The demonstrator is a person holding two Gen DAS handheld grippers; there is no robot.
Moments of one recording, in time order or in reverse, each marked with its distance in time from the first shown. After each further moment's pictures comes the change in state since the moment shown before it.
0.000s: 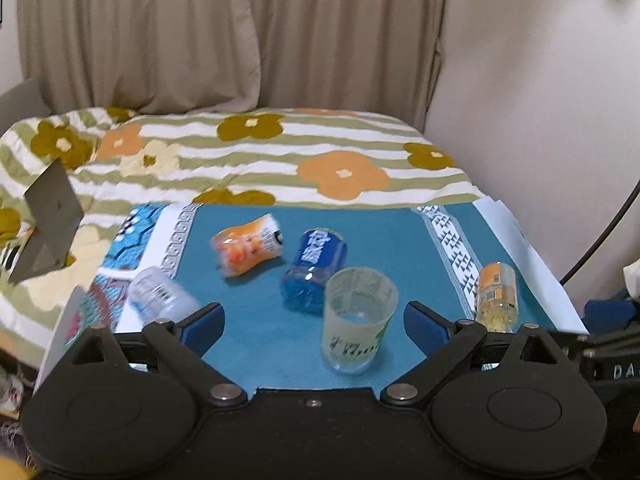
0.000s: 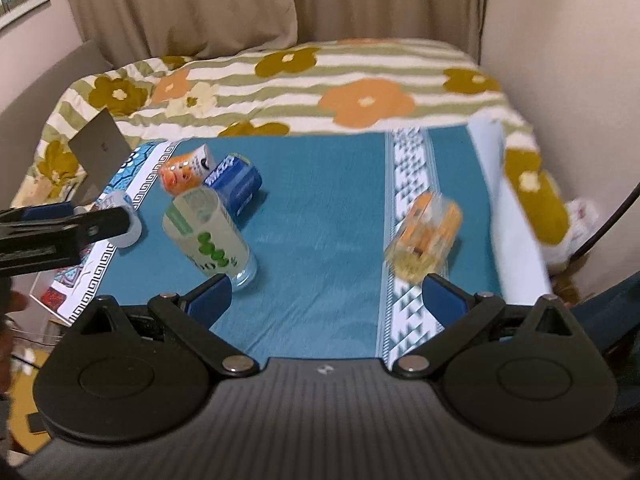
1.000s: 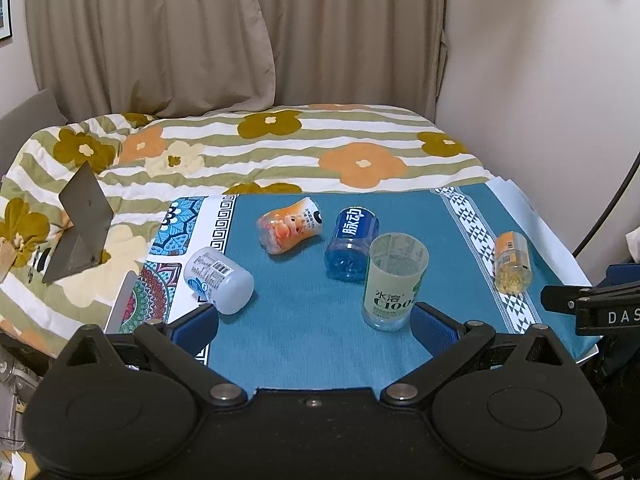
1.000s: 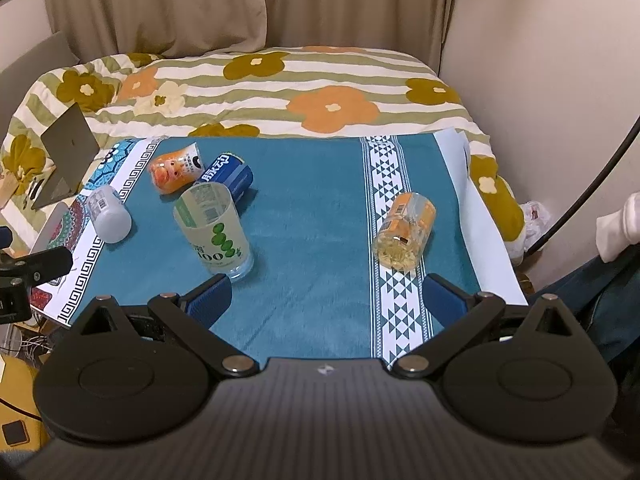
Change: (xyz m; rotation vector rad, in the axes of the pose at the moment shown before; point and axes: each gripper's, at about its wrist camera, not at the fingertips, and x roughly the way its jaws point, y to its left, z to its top) left arm -0.044 0.024 -0.025 0.056 -0.002 0.052; right arm -0.029 0.048 -0.010 -0.003 -0.008 -0.150
